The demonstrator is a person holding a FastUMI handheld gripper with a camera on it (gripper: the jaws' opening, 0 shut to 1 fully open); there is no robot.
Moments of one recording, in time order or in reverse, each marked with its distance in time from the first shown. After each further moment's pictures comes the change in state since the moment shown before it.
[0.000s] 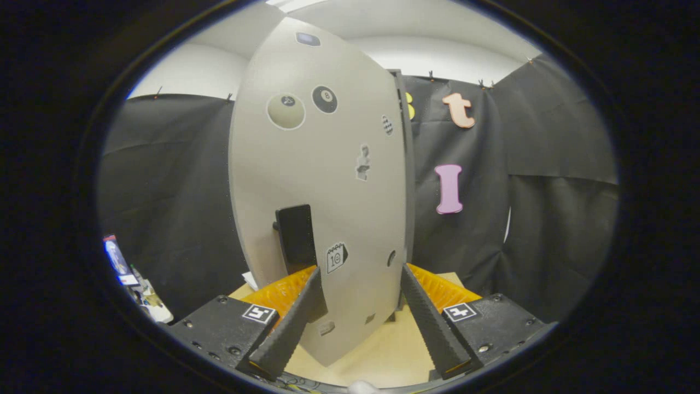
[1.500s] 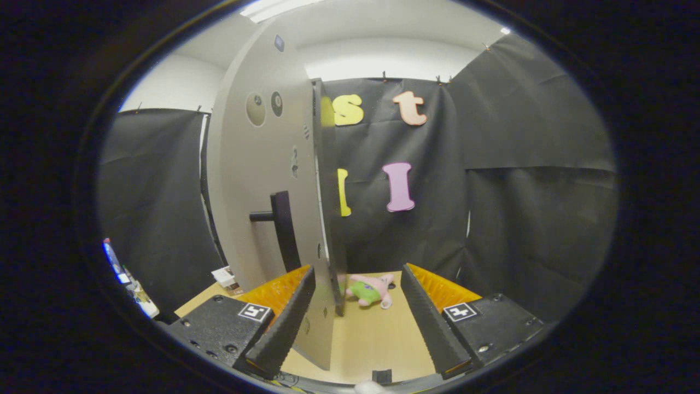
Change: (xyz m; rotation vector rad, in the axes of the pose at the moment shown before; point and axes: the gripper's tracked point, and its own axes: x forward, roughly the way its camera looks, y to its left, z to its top) arm -0.059 -0.191 -0.002 0.037 -0.023 -0.090
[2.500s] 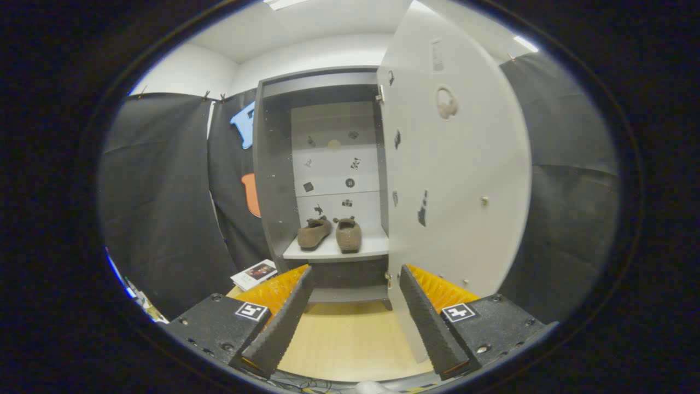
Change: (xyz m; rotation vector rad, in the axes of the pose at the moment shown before) arm 0.008 0.183 -0.024 0.020 0.032 -0.079
